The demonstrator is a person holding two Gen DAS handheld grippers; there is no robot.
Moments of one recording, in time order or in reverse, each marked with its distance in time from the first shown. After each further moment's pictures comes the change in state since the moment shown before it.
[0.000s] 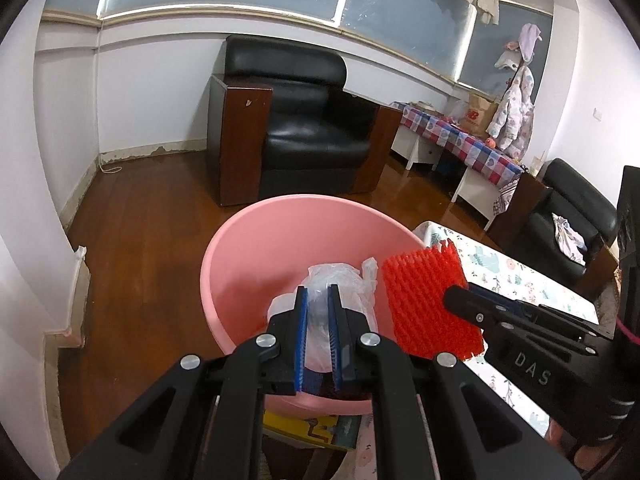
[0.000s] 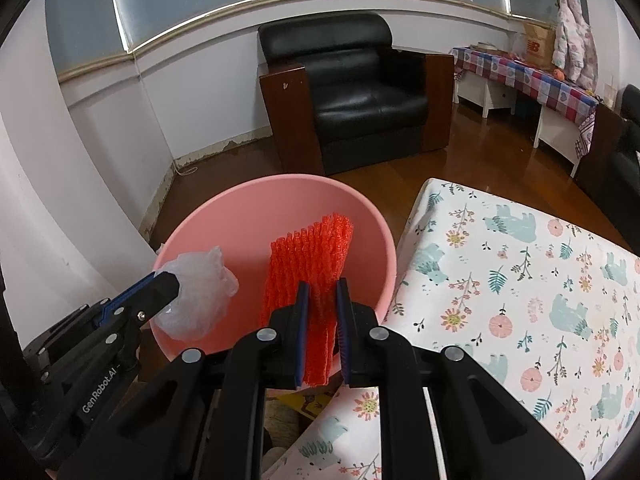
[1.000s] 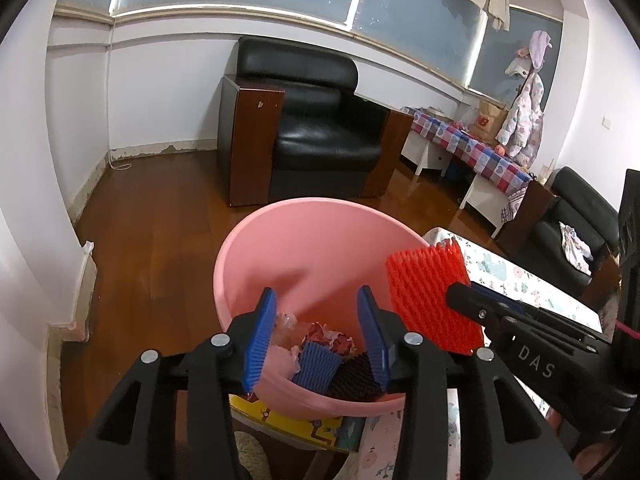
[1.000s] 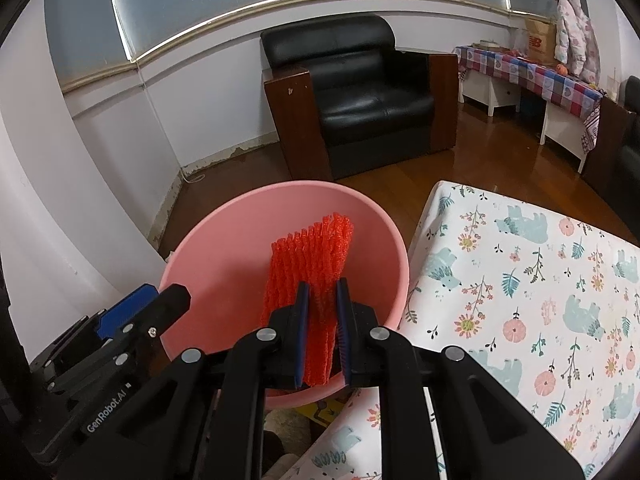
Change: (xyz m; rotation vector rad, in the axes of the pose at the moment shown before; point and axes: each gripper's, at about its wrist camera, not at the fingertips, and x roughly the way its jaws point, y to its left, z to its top) left arm -0.004 0.006 -0.004 -0.030 -0.020 0.028; right arm 0.003 -0.001 0.002 0.032 -0.024 0.041
